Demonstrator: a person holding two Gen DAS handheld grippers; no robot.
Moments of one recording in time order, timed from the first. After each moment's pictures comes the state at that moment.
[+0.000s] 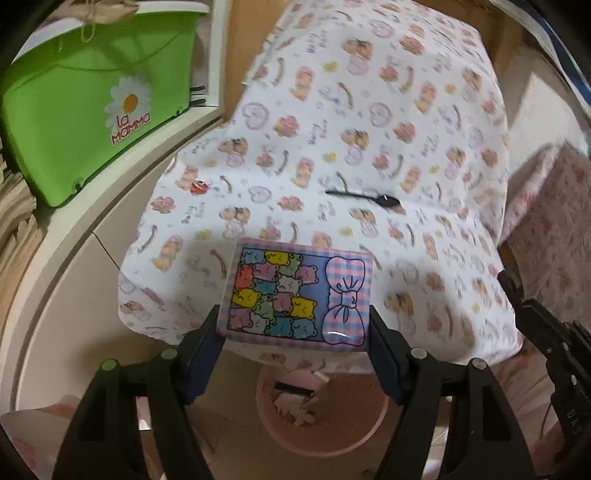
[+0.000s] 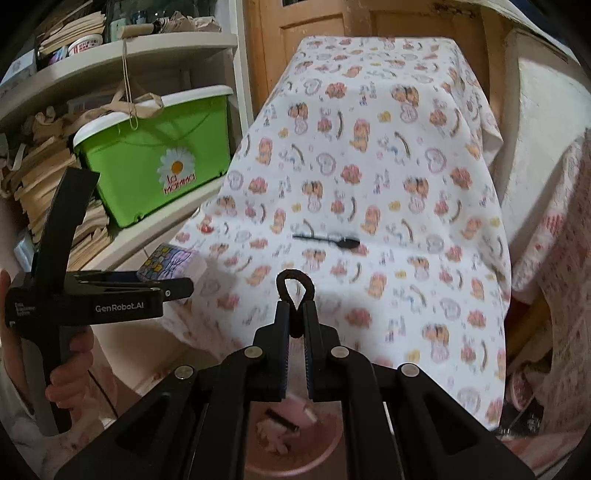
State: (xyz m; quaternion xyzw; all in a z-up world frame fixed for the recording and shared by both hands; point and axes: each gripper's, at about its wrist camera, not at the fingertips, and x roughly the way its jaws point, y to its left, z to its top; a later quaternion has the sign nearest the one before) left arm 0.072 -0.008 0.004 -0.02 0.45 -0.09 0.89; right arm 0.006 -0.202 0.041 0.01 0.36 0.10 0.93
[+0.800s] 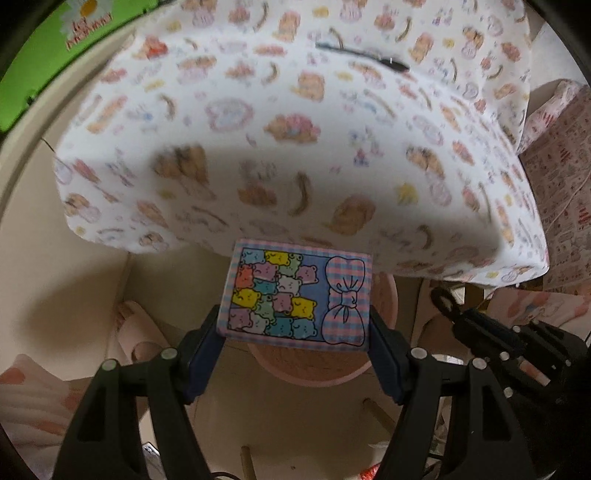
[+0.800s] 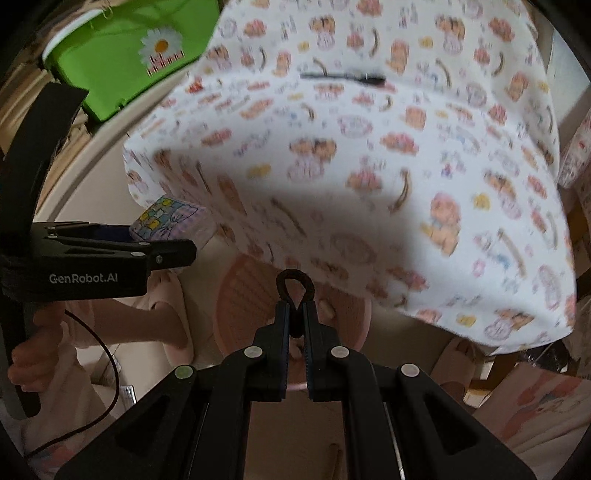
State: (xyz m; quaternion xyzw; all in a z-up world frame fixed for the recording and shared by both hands) left arm 0.062 -0.026 -0.096 -0.01 0.61 -0.12 0.78; right arm 0.008 -0.189 -0.082 0.01 0.55 0.11 0.83
